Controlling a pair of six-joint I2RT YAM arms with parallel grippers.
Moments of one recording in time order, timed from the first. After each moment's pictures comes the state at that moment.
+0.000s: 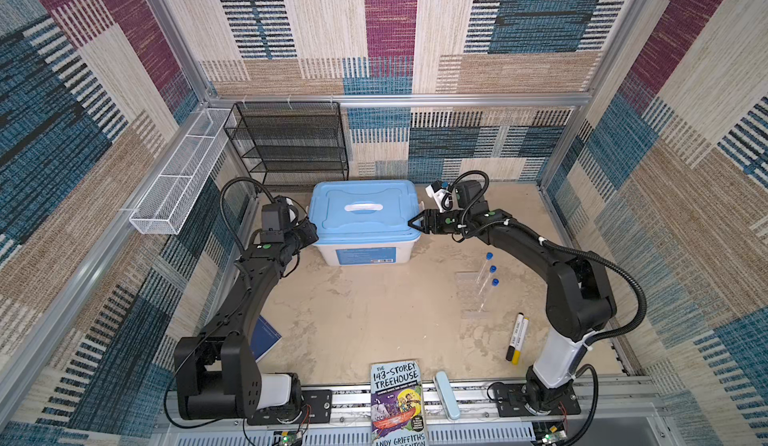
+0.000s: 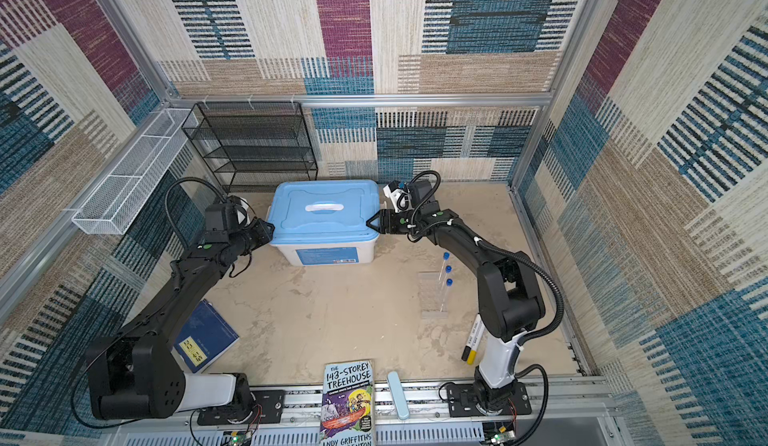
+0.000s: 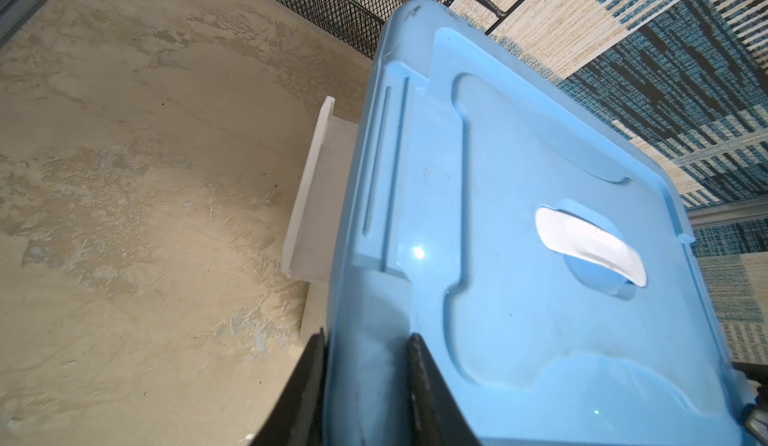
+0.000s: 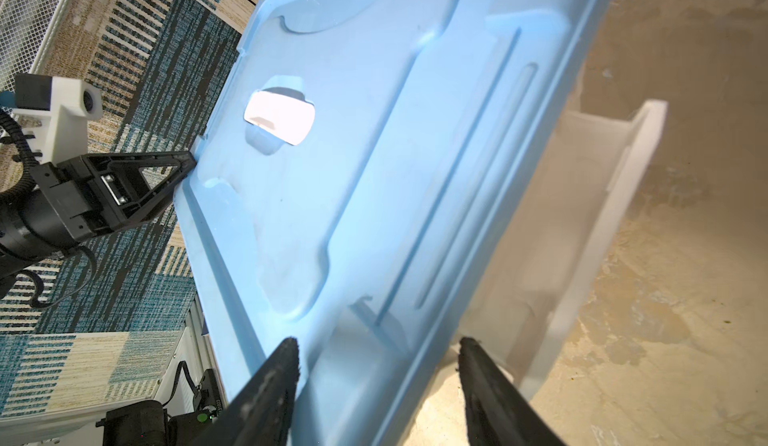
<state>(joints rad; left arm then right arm) -0.01 1.36 1.03 -0.35 0.16 -0.46 0.37 1.80 1.38 -0.27 -0.63 0.36</state>
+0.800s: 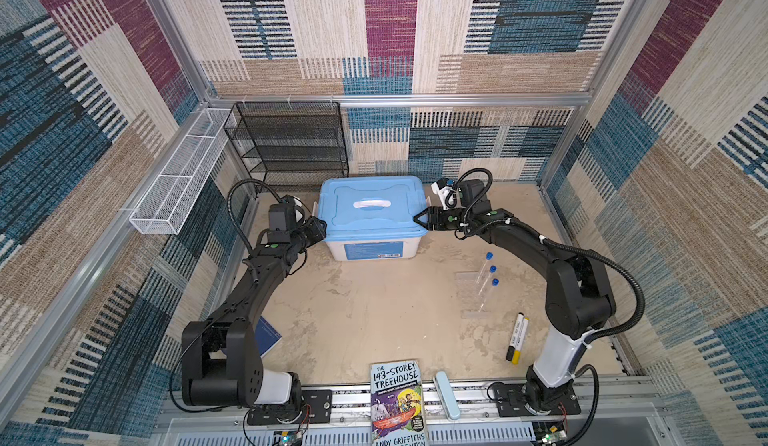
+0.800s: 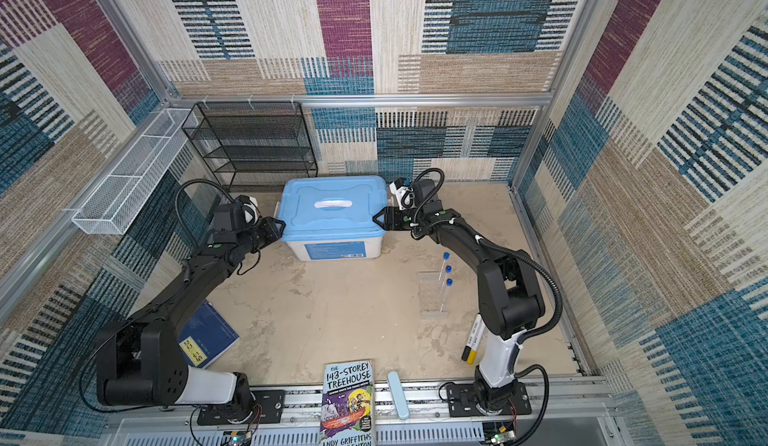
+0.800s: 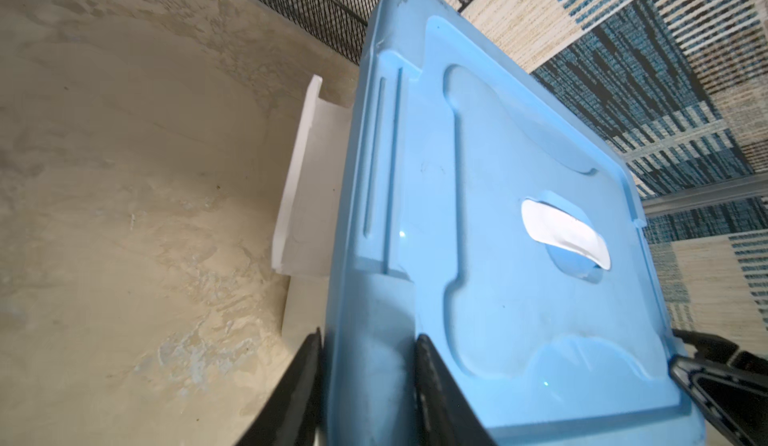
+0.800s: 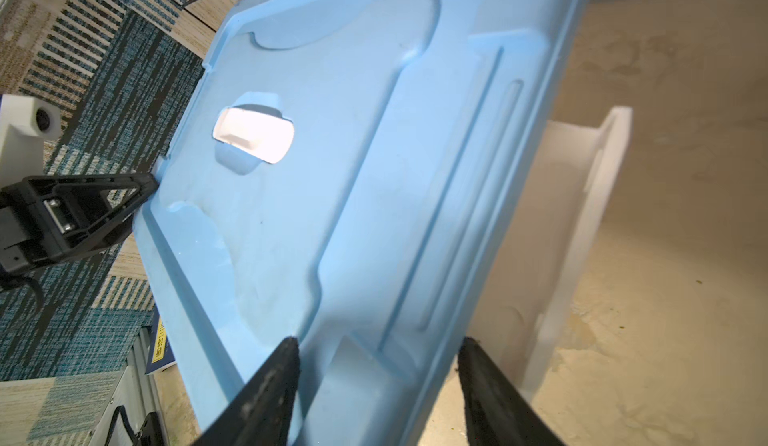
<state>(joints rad) -0.04 1.41 1.01 -0.23 0.27 -0.52 0.33 1.81 1.38 -0.25 -0.52 0.31</state>
